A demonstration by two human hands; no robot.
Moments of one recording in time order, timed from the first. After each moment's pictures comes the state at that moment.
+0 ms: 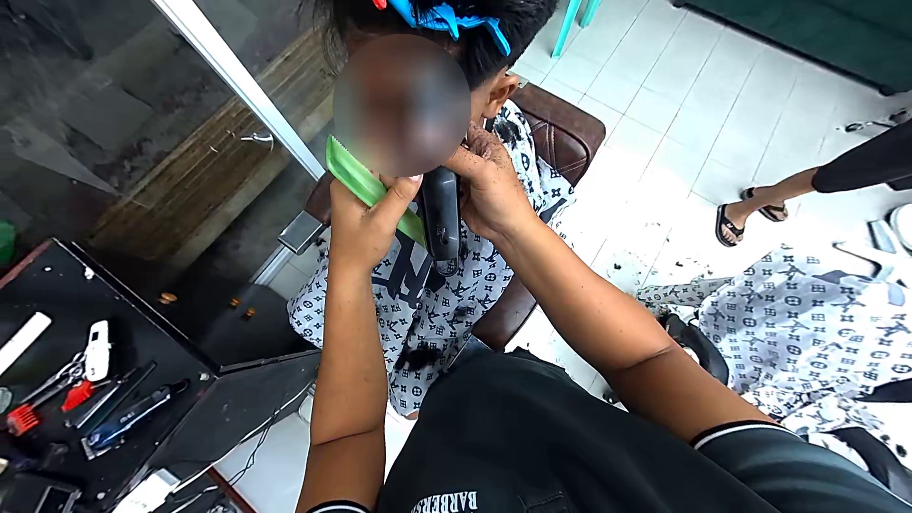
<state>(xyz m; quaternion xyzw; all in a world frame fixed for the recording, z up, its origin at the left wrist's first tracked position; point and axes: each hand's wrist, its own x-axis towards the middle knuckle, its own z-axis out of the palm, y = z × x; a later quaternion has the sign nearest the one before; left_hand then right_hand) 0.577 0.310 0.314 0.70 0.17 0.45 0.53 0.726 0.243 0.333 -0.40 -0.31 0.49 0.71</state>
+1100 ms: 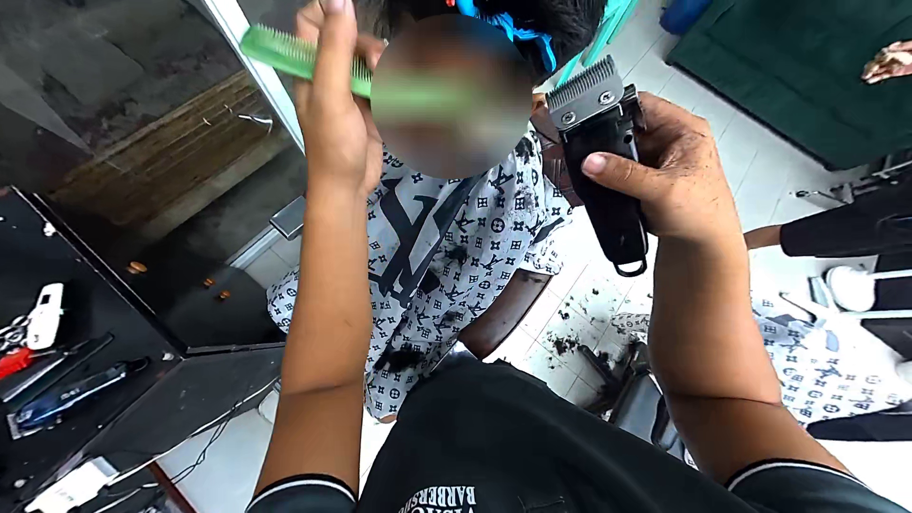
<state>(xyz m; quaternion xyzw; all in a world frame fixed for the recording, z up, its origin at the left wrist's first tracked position) 0.588 0.354 0.372 0.50 0.14 0.57 0.64 0.830 0.160 0.390 -0.56 -0.61 0.26 0.49</state>
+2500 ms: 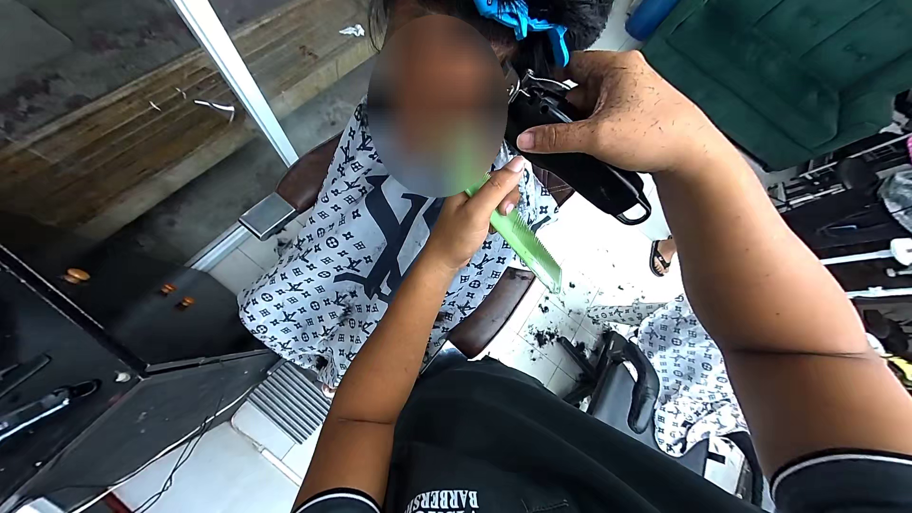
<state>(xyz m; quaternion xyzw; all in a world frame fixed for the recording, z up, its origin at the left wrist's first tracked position) 0.648 0.269 0.299 0.45 0.03 0.42 0.79 0.814 0.229 0.426 -0.70 -0.60 0.28 0.27</state>
